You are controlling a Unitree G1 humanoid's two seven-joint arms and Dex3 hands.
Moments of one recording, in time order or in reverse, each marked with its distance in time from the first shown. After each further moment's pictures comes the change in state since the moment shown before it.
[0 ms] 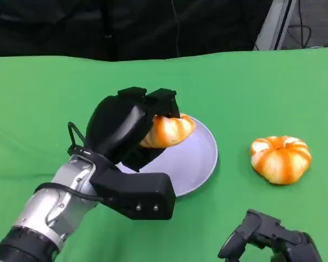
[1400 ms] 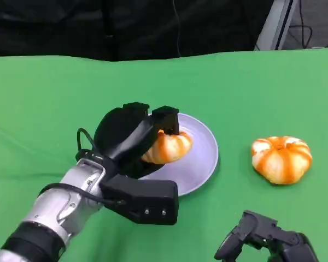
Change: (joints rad) left arm -0.051 -0.017 -0.075 0.154 0.082 0.035 0.003; right arm 0.000 0.001 0.016 0.000 -0.011 0.000 -0.009
